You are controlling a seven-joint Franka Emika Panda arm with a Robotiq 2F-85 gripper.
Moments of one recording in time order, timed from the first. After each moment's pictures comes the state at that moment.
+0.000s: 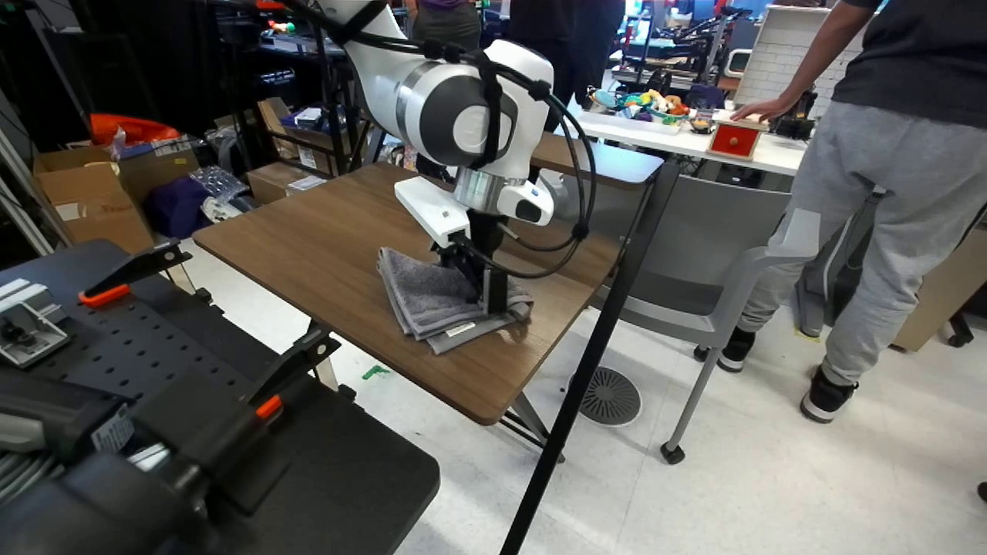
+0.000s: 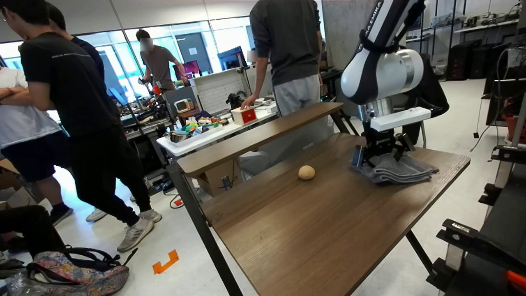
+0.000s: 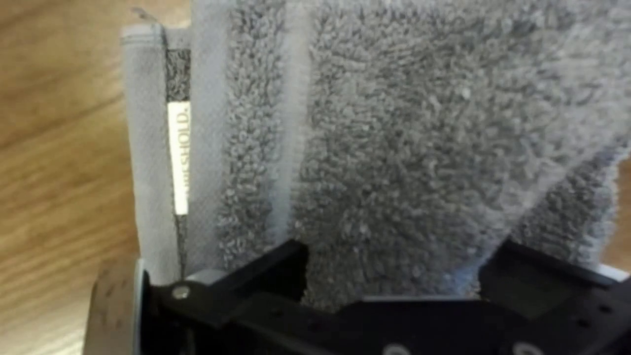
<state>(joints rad) -0.12 0.99 -0.08 -1.64 0.17 2.37 0.10</state>
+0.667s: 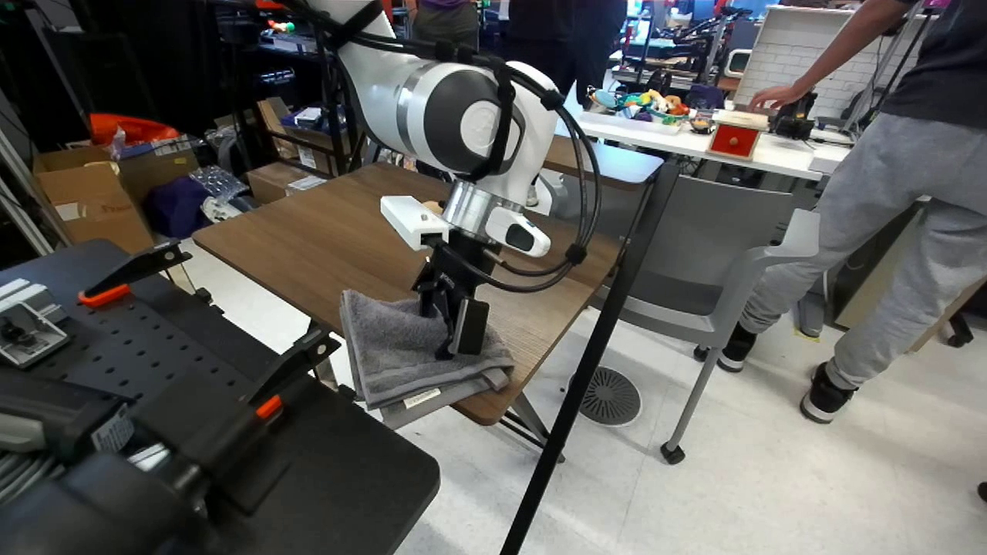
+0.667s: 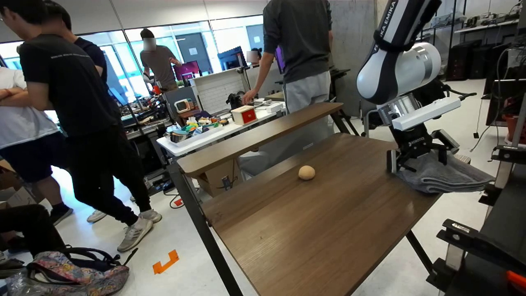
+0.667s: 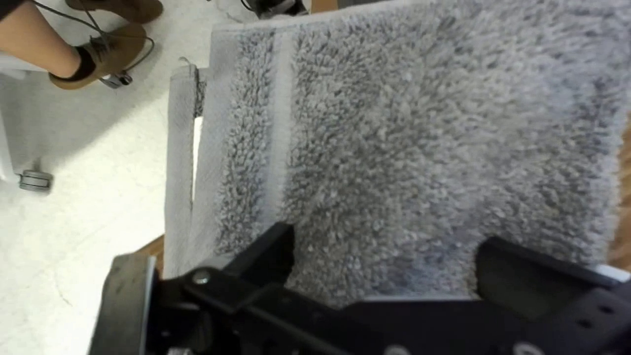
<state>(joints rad) -0.09 0.95 -0.17 -1.72 0.09 2.14 0.26</state>
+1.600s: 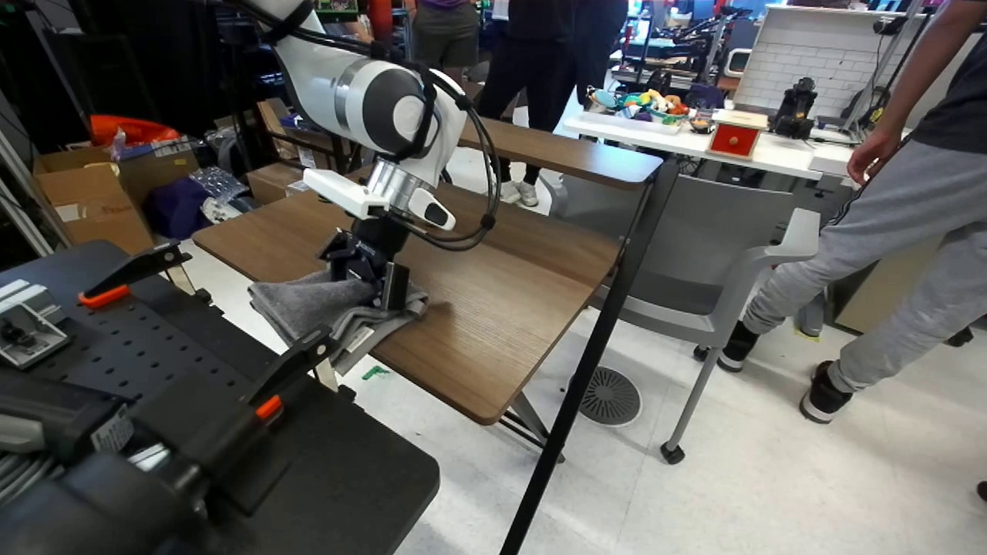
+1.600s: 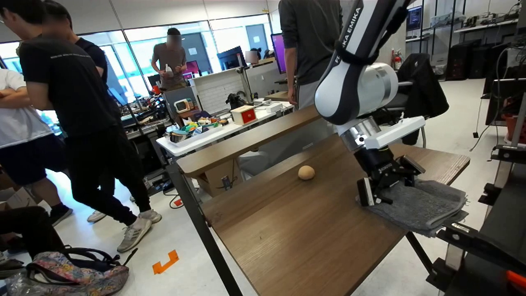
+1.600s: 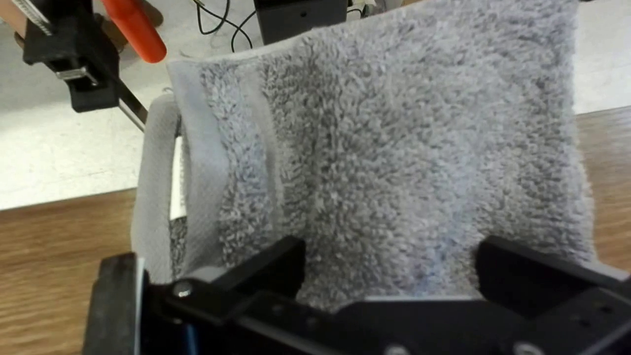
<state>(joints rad) 0.00 1.00 -0.01 -1.65 0.06 1.99 0.10</state>
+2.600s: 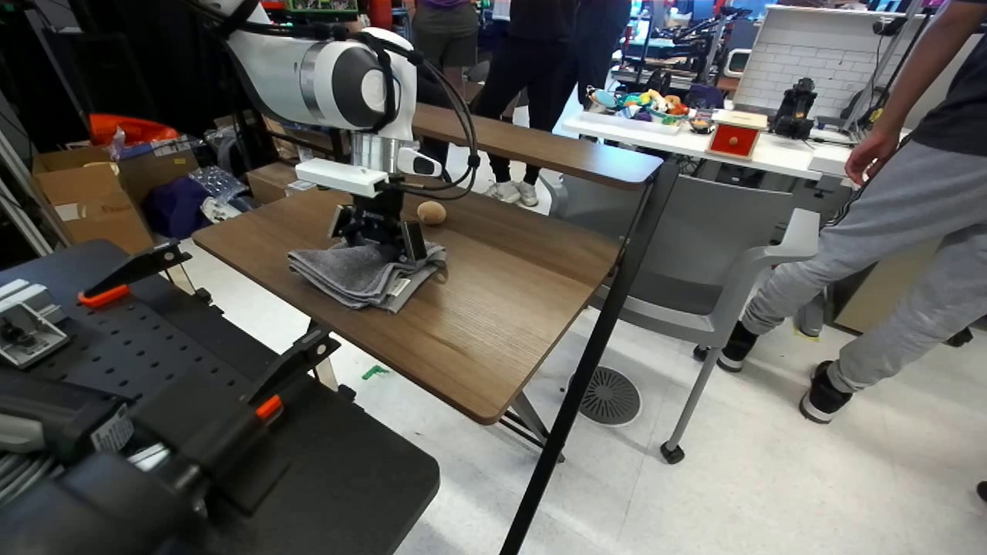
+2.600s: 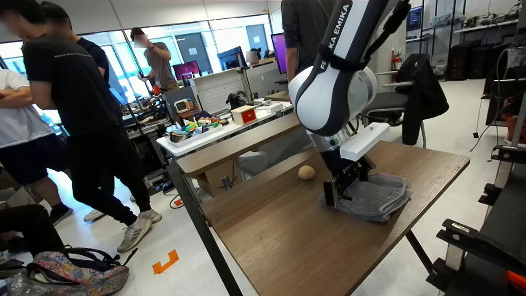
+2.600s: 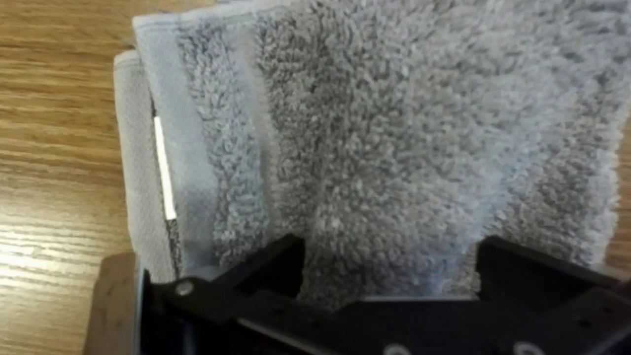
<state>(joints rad) 0.12 0.98 -0.02 -1.65 -0.09 2.29 0.09</state>
